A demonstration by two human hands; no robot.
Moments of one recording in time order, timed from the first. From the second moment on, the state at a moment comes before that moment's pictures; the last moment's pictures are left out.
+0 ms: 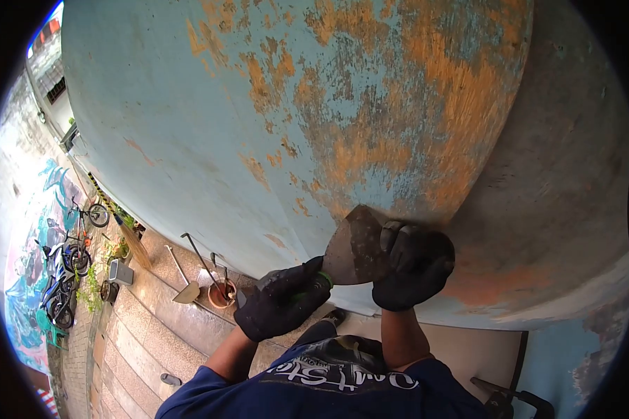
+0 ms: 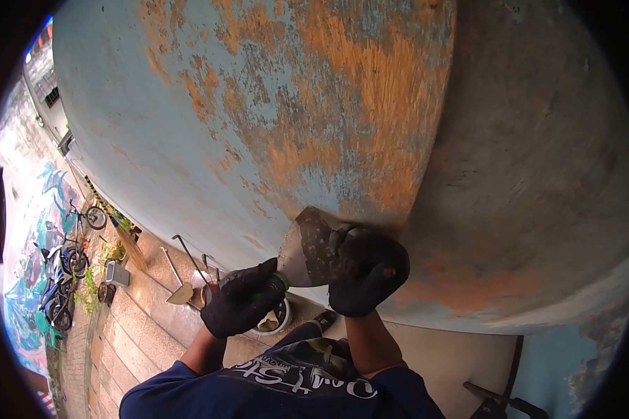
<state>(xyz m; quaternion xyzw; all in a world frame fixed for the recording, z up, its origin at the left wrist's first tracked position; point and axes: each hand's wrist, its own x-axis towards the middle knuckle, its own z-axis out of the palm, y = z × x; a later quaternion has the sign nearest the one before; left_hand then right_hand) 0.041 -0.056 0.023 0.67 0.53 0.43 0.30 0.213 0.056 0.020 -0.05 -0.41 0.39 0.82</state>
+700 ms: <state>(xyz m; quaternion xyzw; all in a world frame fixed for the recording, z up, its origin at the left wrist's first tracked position) 0.059 -0.064 0.009 0.59 0.58 0.45 0.33 0.343 -0.051 0.060 -0.05 -0.72 0.19 0.66</state>
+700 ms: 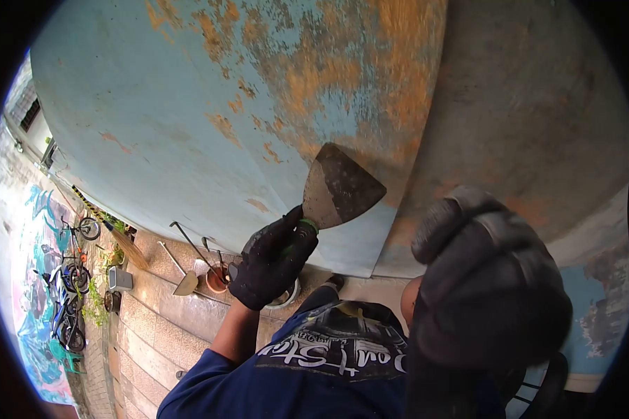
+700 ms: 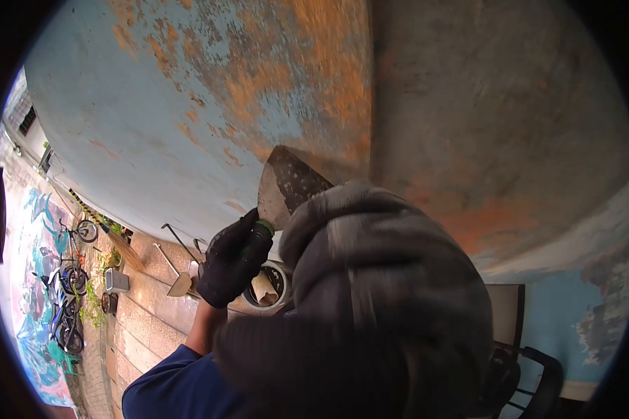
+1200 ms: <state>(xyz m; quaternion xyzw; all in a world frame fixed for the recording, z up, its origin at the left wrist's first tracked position) 0.063 -0.067 0.017 0.66 0.55 0.45 0.24 0.467 0.007 0.037 -0.01 -0.62 0.21 0.75</state>
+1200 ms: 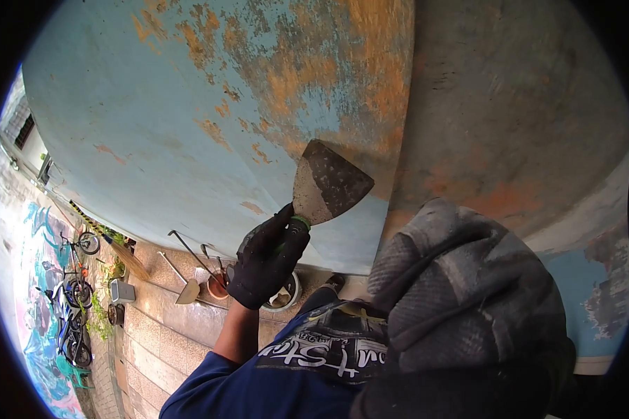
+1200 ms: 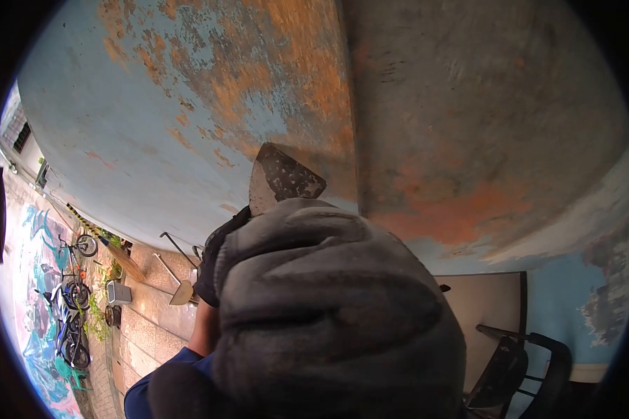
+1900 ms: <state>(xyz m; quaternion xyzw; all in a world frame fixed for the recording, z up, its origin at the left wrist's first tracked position) 0.056 -0.073 0.015 0.63 0.57 0.44 0.31 0.222 0.062 0.007 0.06 -0.46 0.45 0.76</state>
